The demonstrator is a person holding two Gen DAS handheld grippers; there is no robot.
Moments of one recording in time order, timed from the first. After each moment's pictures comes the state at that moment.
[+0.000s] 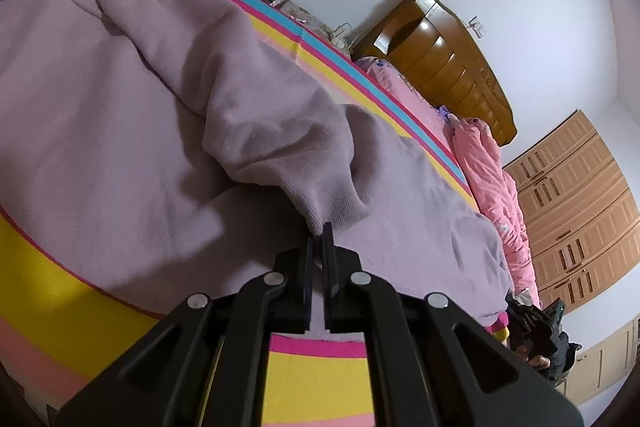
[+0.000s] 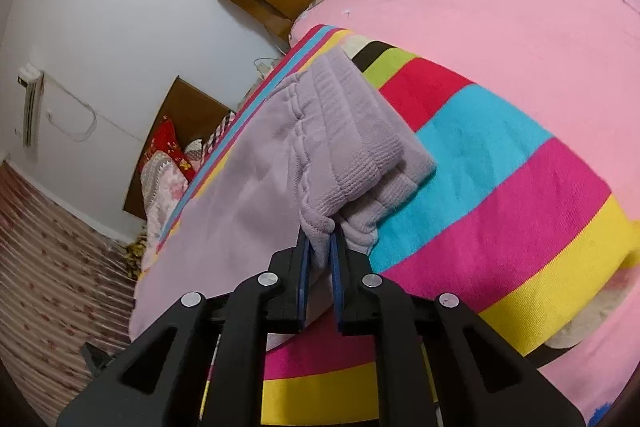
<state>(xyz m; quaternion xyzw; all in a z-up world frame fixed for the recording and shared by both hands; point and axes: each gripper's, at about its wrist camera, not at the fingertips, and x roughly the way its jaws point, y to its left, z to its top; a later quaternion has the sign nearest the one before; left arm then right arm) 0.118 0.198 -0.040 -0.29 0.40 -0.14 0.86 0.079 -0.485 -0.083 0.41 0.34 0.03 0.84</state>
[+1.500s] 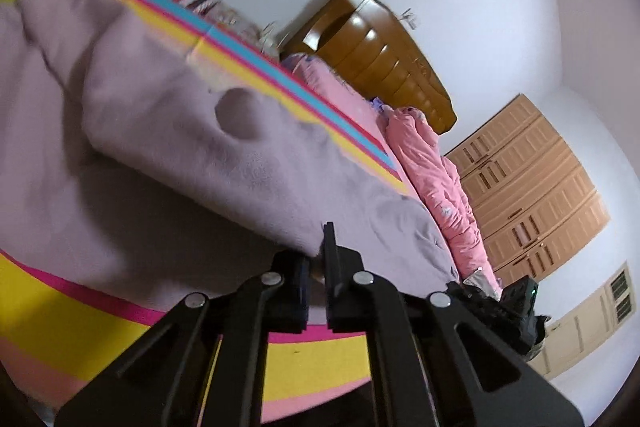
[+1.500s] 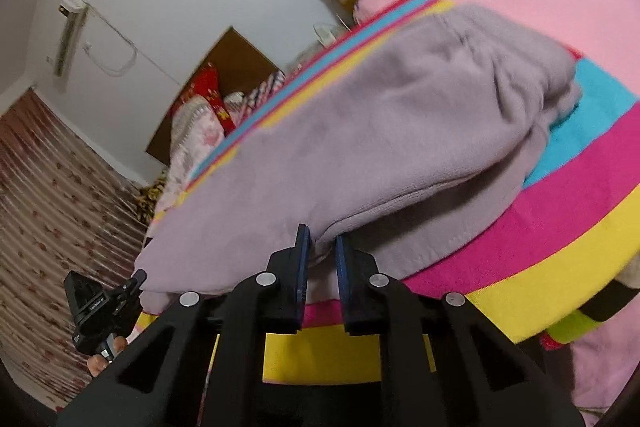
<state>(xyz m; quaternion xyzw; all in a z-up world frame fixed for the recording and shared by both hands) 0.103 0.142 -0.010 -0.29 0.36 -0.25 0.85 0.052 -0.380 -0.050 0.34 0.35 0.12 0.86</state>
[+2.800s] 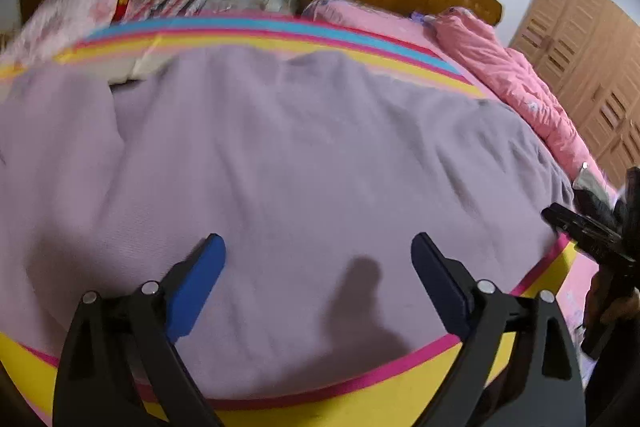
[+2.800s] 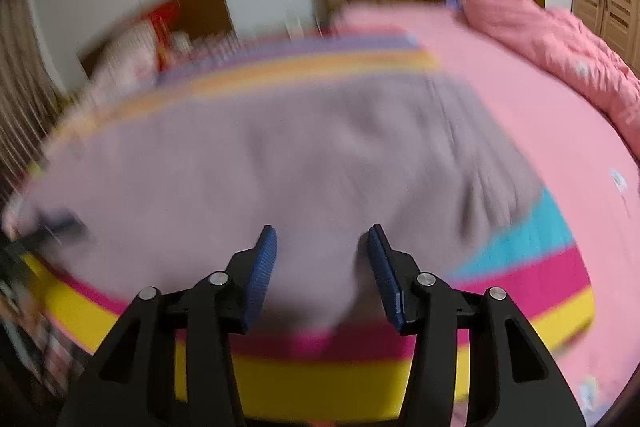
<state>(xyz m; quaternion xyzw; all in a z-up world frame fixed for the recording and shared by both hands) 0.156 0.033 -0.056 -0.03 0.43 -0.19 0.88 0.069 -0.368 -0.069 0.07 0.39 0.03 0.92</state>
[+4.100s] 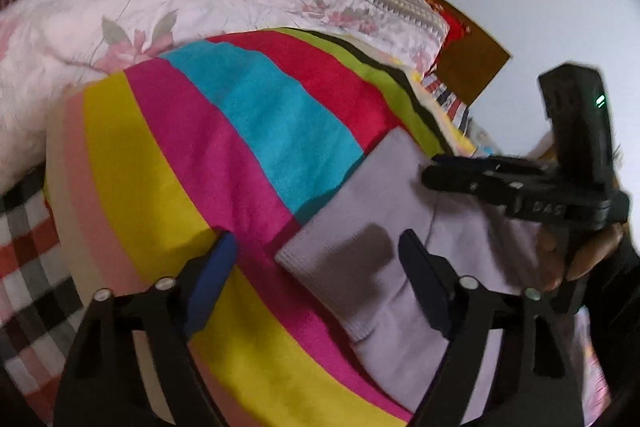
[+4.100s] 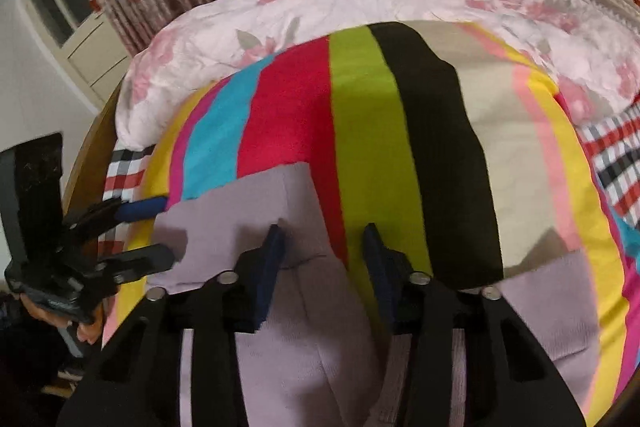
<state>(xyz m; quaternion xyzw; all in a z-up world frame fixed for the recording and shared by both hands) 0.153 0.500 -0.083 -0.28 0.34 0.18 0.88 0.316 0.342 -0.029 -0.23 0.41 0.63 0.62</state>
